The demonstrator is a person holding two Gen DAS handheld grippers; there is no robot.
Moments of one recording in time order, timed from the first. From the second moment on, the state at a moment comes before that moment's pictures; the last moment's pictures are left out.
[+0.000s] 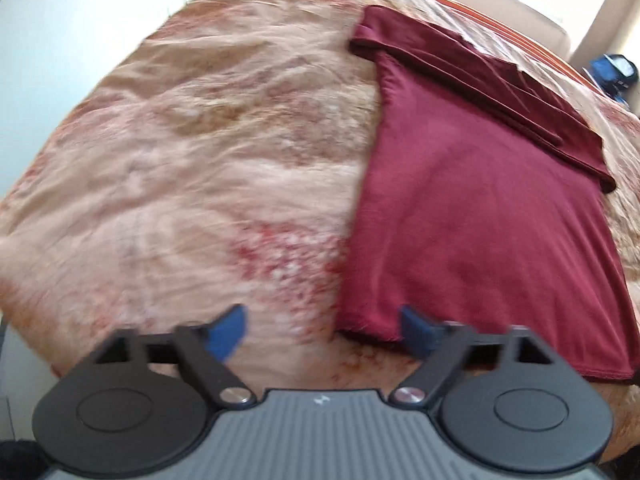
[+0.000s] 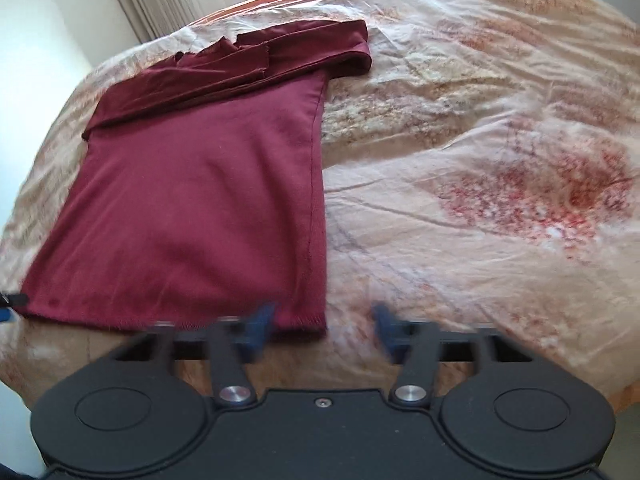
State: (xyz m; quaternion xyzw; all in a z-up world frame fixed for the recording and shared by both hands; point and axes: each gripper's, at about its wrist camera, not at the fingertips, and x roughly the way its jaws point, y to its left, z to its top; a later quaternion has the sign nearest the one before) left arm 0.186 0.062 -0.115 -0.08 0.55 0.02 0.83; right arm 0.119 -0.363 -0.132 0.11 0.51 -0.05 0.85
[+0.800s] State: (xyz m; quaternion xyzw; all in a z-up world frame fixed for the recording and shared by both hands) left arm 0.152 -0.061 -0.129 0.35 0.41 -0.16 0.83; right arm 0.117 -0.267 -0.157 -0.34 0.45 0.17 0.81
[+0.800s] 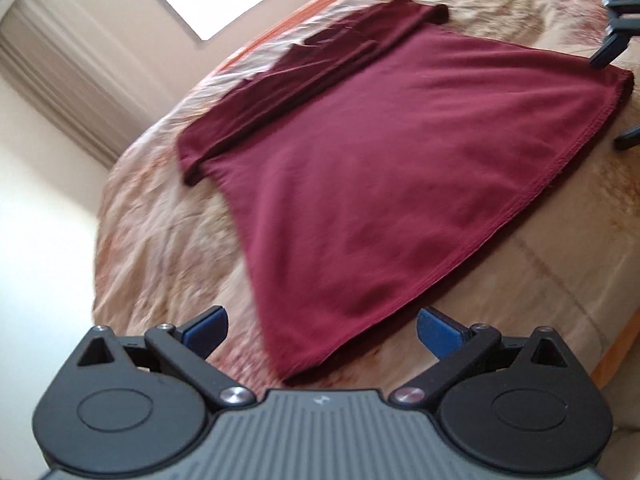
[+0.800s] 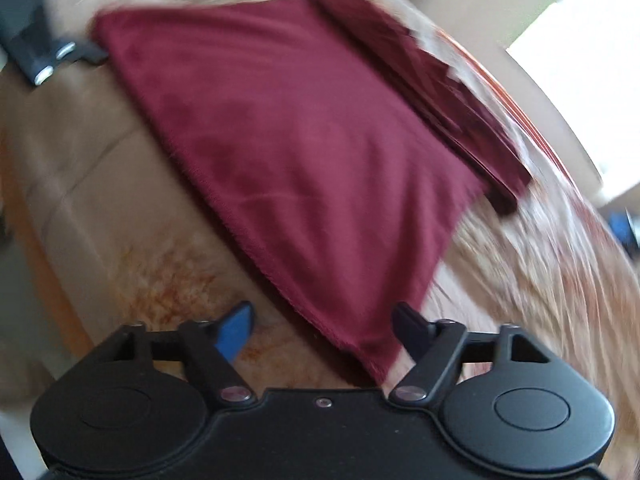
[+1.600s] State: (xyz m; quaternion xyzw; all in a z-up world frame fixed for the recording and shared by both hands) left arm 0.212 -0.064 -0.143 0.31 0.48 -0.18 0.80; right arm 0.239 -0.325 -0.051 -0.06 0.51 0.24 0.82
